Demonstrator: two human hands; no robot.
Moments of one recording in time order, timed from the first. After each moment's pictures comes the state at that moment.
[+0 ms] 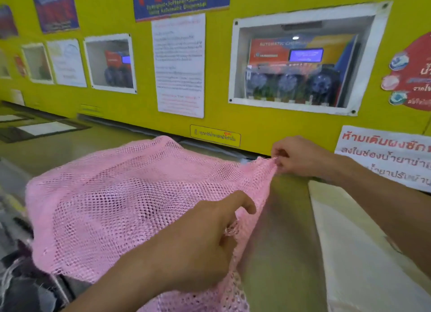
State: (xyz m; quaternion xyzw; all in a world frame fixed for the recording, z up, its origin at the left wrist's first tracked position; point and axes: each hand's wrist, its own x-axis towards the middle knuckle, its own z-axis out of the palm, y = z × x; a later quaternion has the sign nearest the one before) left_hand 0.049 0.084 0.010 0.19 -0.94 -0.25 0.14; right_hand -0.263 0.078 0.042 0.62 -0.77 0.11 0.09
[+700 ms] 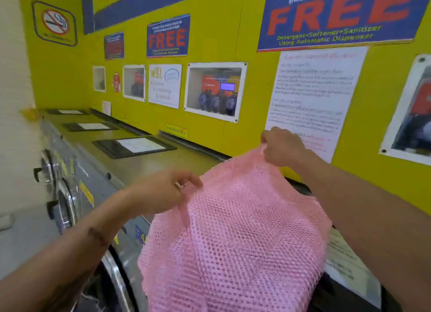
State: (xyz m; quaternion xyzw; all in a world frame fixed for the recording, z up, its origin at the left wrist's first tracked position) left_hand 0.262 -0.261 0.025 0.41 -0.85 -0.26 0.22; right_hand -0.041 -0.263 0.097 0.60 -0.76 0.07 0.23
